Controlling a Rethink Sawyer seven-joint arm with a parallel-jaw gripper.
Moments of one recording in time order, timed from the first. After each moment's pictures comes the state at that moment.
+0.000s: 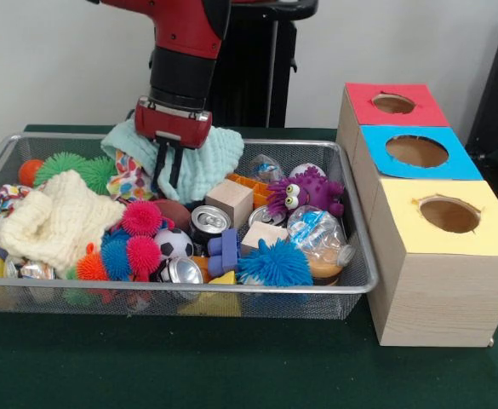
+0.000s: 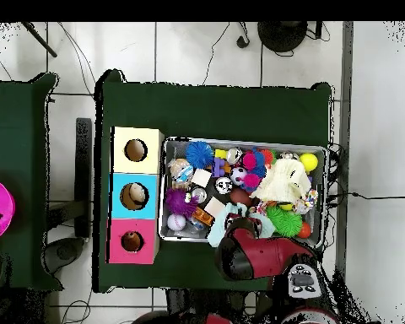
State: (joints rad) arm -0.30 -0.49 -0.20 1.83 -0.55 -0.14 2.10
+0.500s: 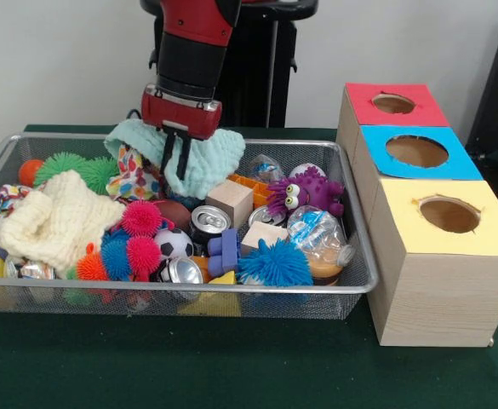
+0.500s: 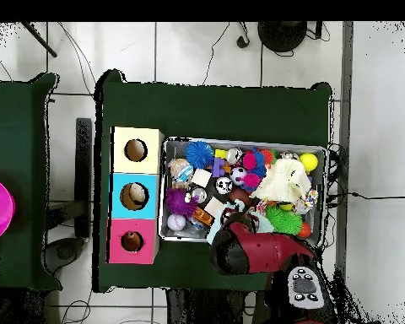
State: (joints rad) arm -0.28 -0.58 -0.15 1.86 -0.45 -0.02 2.10
